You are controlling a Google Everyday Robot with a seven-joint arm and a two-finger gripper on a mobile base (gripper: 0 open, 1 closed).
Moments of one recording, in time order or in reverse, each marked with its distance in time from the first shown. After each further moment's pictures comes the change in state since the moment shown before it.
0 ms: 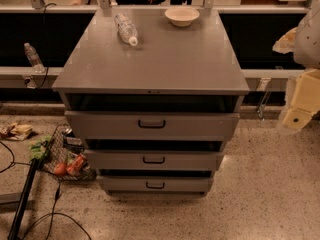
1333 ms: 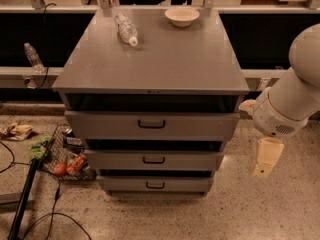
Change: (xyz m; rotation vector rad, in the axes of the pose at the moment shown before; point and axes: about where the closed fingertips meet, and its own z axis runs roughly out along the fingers) arm 0.025 0.035 0.159 -0.124 -0.015 -0.130
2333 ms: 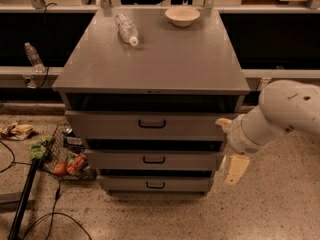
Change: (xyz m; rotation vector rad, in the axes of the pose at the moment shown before) arm -0.012 -0.017 0.113 0.040 -0.141 -0.054
